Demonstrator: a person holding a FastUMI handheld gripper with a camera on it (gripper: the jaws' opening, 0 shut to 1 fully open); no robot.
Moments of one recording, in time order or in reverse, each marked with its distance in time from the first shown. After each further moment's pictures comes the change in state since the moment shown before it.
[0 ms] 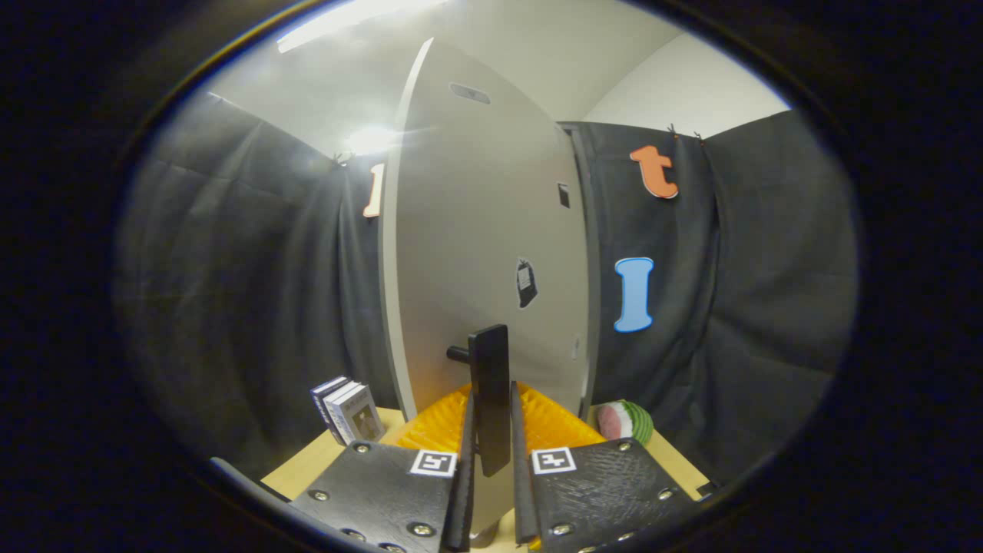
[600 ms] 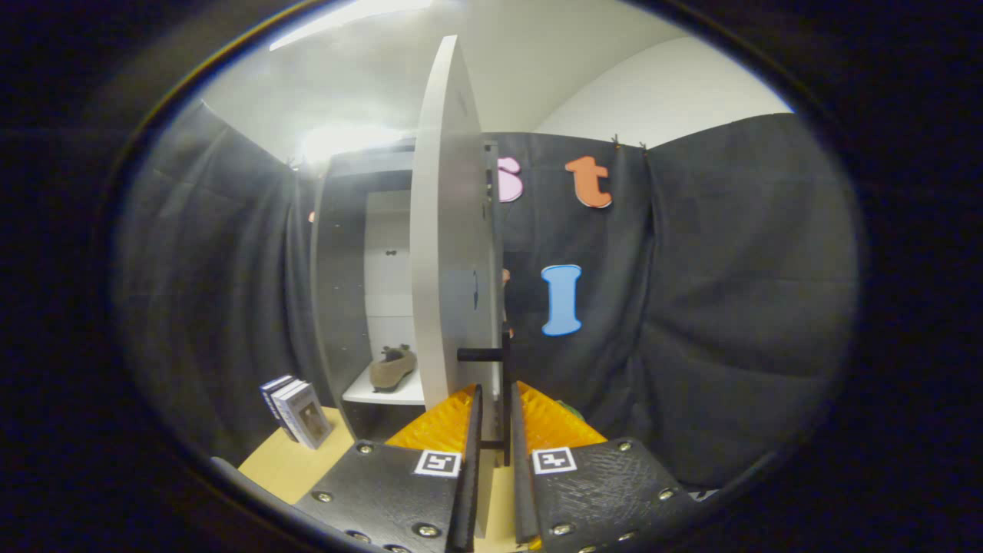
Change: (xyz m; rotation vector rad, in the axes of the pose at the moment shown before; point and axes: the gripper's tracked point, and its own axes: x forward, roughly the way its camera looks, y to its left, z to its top) arm -0.032 -0.081 0.009 0.006 -0.036 -0.188
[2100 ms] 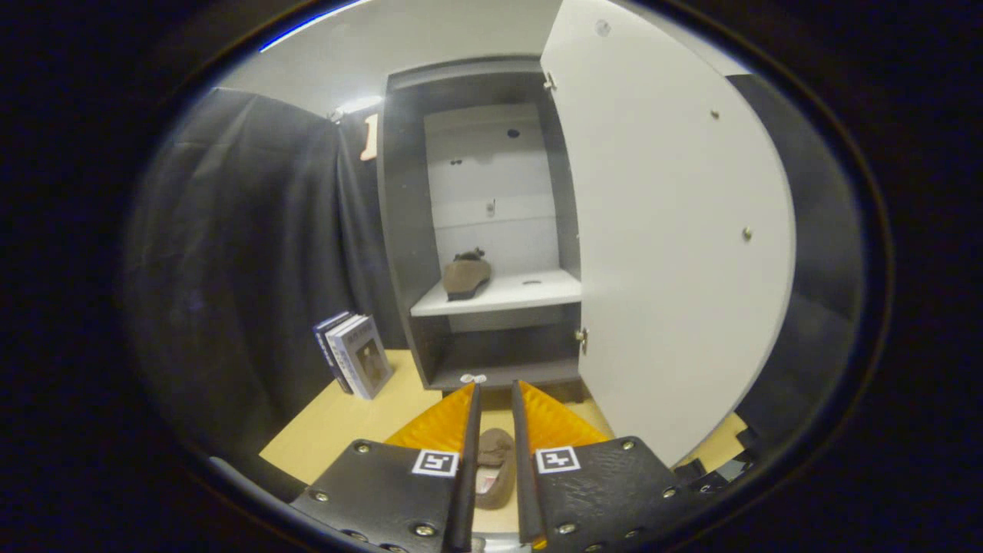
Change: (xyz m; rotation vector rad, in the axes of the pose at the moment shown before) arm 0.008 0.130 -0.225 0.026 0.289 0.237
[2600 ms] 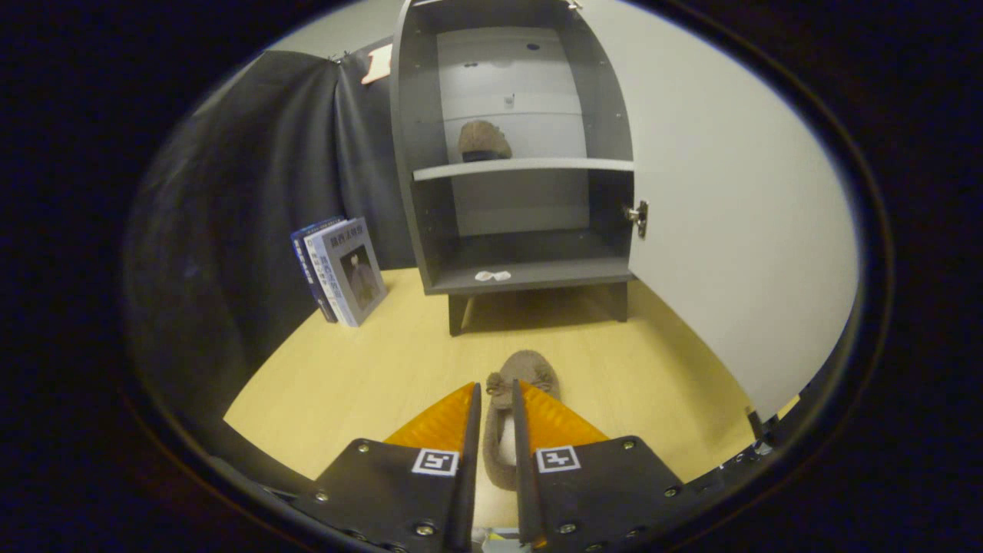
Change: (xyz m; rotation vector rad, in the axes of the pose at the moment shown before) arm 0.094 0.042 -0.179 -0.042 0.232 -0.025
